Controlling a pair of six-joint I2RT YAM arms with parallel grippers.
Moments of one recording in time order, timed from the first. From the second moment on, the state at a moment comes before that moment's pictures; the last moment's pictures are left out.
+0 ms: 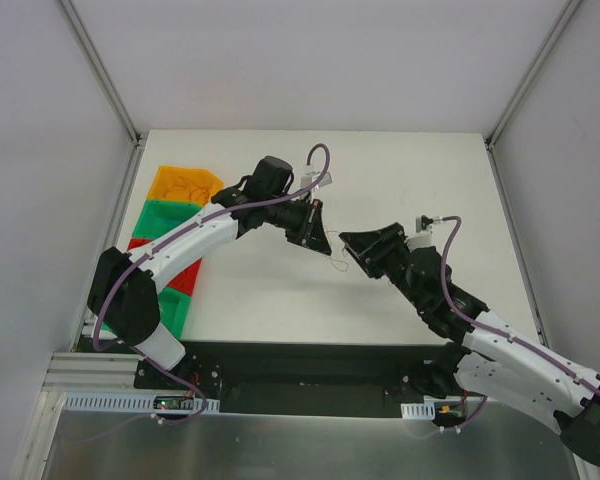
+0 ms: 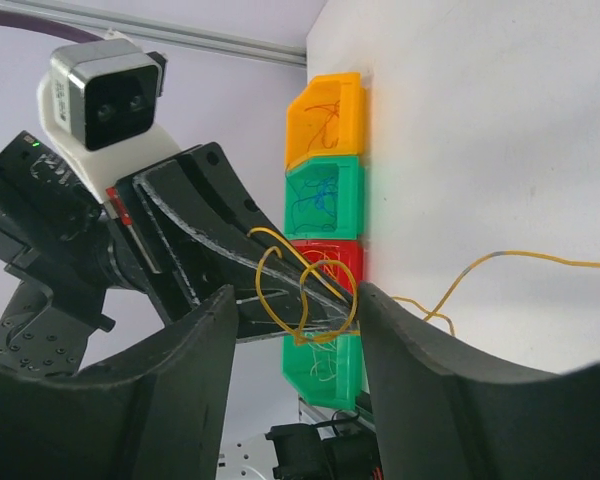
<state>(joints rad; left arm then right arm) -0.66 1.58 1.30 -0.46 0.80 -0.45 0.83 0.77 0.53 0.07 0.24 1.33</state>
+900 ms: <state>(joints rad) -0.66 1.58 1.30 -0.46 0.80 -0.45 0.83 0.76 0.53 0.03 0.25 1.35</state>
